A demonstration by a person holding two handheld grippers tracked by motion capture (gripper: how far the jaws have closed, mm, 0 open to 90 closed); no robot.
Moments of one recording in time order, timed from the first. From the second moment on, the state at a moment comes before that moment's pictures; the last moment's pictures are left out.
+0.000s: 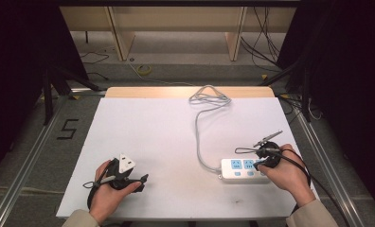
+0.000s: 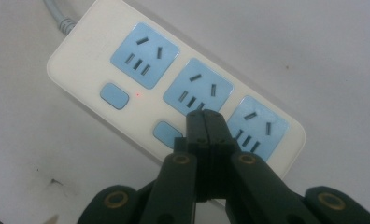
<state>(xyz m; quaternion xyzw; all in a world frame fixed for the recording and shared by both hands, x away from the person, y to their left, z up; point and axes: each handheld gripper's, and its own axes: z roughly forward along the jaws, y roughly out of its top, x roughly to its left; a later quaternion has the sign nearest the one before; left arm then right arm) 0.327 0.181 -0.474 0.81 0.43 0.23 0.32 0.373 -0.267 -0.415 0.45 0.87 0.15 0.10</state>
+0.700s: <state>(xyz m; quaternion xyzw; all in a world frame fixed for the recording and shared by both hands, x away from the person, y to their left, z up) 0.327 0.181 -0.474 0.81 0.43 0.23 0.32 0.374 -0.272 -0.415 0.46 0.87 0.15 0.11</state>
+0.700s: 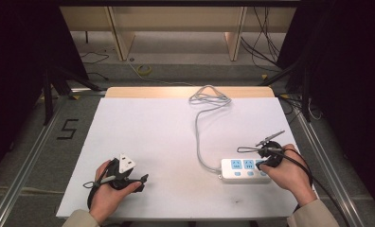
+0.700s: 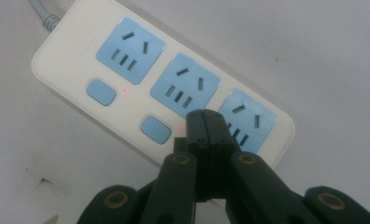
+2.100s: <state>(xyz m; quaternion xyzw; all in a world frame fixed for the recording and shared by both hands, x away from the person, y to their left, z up) 0.327 0.181 -0.474 0.81 0.43 0.23 0.32 0.376 -0.280 -0.422 0.48 0.86 0.11 0.09</state>
